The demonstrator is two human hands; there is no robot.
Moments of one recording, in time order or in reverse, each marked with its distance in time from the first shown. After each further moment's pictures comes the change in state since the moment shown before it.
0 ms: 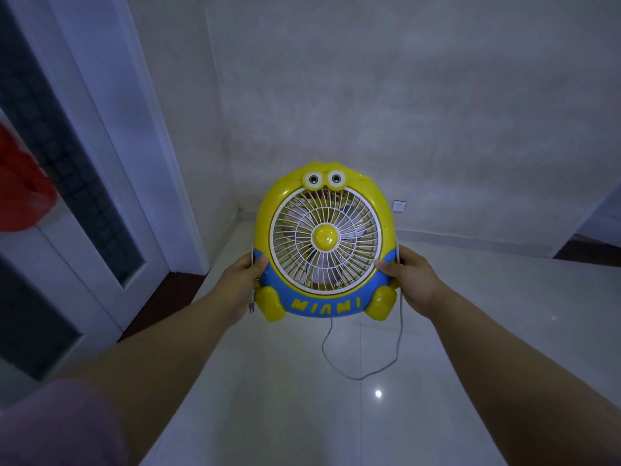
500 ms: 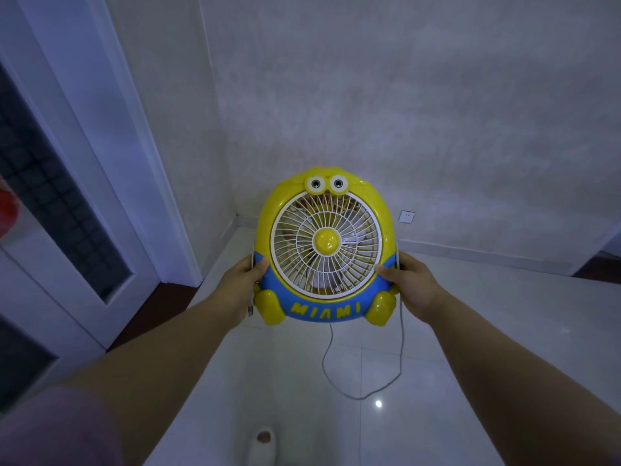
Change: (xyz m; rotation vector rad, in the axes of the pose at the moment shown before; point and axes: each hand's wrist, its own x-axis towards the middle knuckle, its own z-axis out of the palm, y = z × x) left_hand 0.138 0.023 0.026 -0.073 0.062 -0.010; right_hand 0.146 0.000 -0.030 0.005 -0.035 0.040
